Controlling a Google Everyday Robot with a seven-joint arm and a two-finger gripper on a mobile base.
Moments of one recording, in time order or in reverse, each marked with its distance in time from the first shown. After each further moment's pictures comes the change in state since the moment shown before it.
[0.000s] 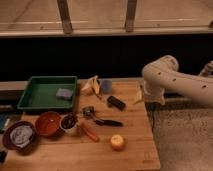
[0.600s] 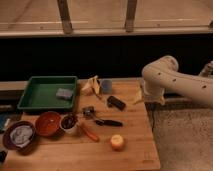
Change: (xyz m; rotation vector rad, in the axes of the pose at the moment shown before) arm 0.002 0.004 -0.002 -0.004 -0.011 -0.036
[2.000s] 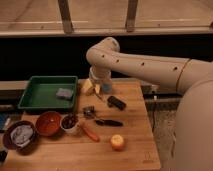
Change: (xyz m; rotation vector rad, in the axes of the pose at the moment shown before) arm -0.073 0.247 -0.052 -0.185 -0.108 -0.454
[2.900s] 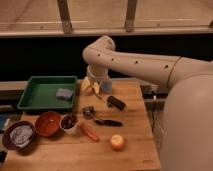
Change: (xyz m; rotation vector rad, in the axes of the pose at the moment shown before) arm -0.040 0.019 0.017 0.019 -0.004 -0.083
